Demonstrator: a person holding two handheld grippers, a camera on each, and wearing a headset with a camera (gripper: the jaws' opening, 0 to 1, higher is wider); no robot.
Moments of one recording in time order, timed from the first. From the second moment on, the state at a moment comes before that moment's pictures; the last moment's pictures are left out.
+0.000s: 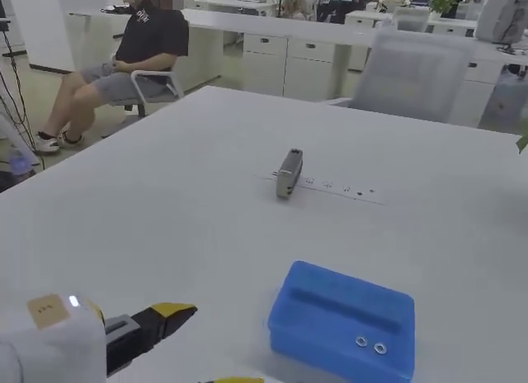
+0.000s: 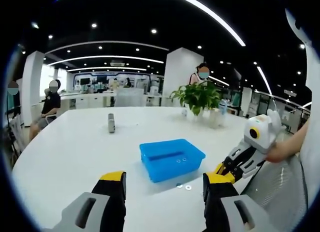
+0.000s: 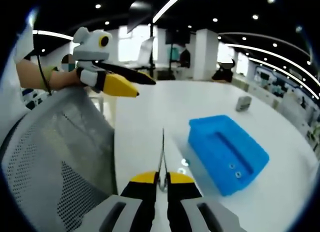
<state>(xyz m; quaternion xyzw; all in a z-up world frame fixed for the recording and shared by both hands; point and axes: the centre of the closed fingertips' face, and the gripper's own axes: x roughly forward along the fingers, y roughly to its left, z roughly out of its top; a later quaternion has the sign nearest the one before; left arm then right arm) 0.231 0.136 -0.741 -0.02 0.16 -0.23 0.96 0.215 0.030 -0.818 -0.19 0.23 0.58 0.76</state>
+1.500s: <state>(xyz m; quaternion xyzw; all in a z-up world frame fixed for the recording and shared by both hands) 0.231 0.138 -0.726 -0.04 0.12 -0.24 0.96 0.220 0.026 -0.817 -0.10 0.28 0.53 0.80</state>
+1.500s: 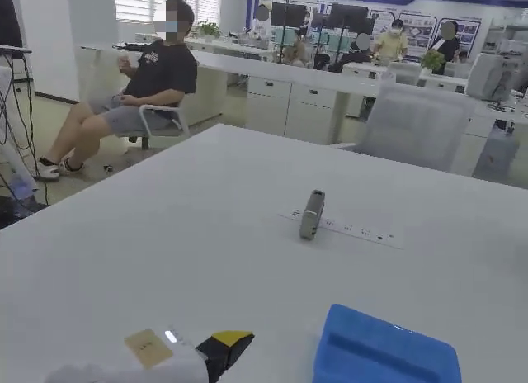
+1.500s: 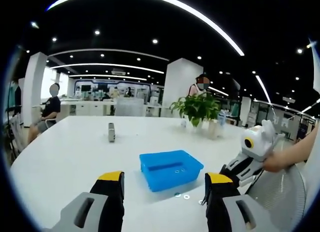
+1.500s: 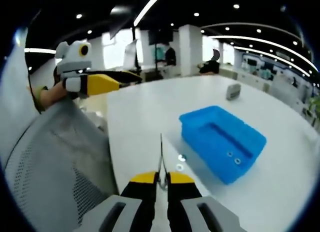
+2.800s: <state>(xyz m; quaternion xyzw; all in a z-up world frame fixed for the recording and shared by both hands) 0.232 0.141 -0.715 -0.06 0.09 -0.23 0.97 0.310 0.026 -0.742 0.00 0.24 0.43 0.87</state>
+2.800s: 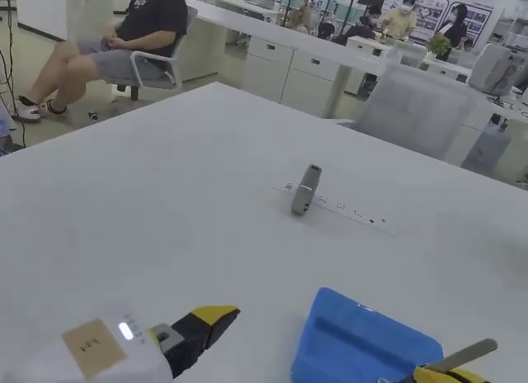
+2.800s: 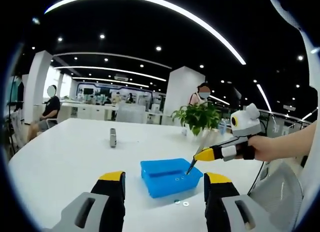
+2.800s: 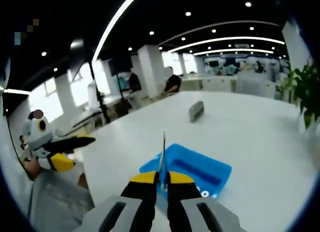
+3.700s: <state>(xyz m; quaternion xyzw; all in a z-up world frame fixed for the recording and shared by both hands) 0.232 0.146 -0.717 -0.06 0.10 -0.22 0.97 0.365 0.039 -0.790 -0.05 0.30 0.44 0.85</state>
